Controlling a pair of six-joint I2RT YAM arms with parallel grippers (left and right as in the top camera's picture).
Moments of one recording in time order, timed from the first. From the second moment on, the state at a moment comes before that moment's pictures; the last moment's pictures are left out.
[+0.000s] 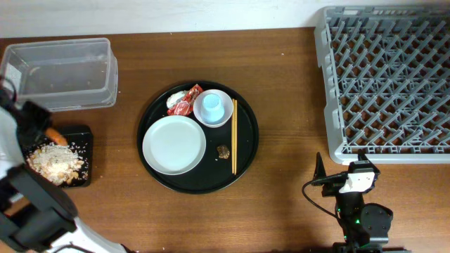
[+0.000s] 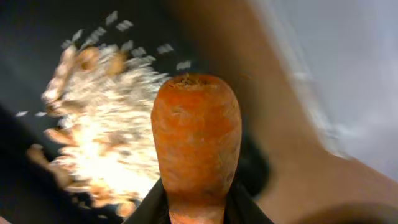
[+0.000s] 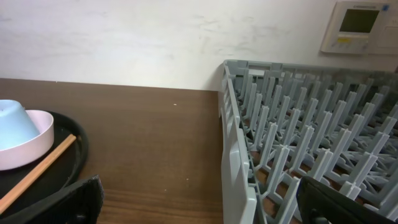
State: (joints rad) left arm 0.63 1.97 1.67 -1.00 0.08 -0.44; right arm -0.06 0.01 0.01 -0.07 -0.08 -0.05
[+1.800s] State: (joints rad) left arm 0.68 2.08 1.67 -1.05 0.57 -0.45; right arm -0.06 0.01 0.01 -0.07 -0.08 -0.05
